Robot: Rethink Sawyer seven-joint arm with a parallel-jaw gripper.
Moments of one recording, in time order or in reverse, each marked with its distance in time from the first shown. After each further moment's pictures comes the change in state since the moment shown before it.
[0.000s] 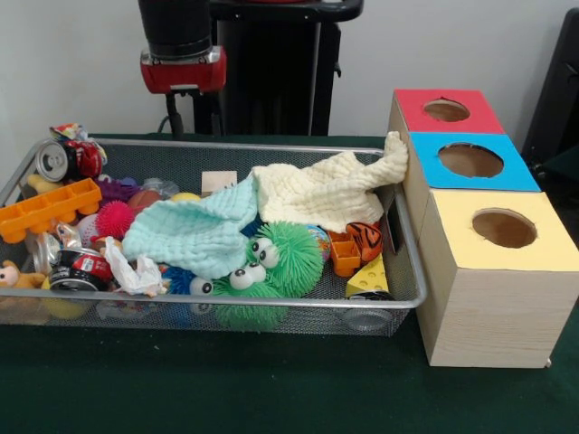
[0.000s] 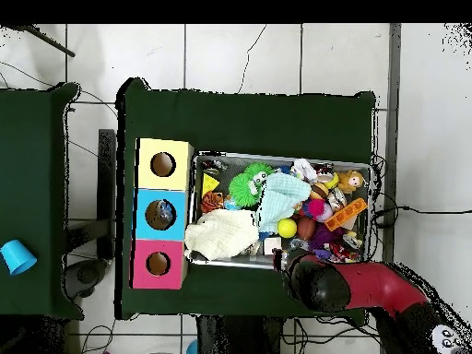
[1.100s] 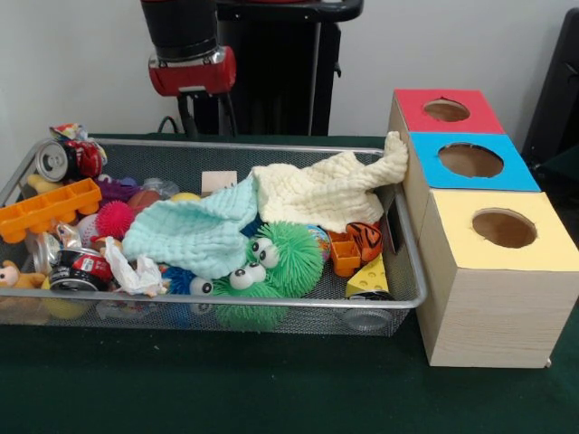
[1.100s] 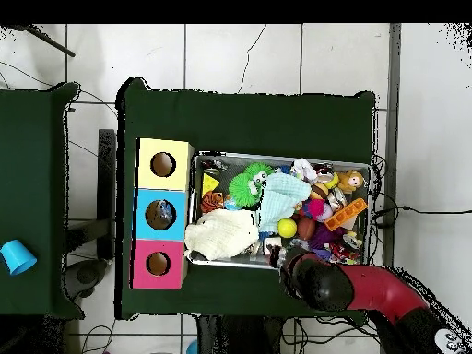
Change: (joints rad) arm -0.041 0.010 0.020 0.029 0.136 -0.037 0.000
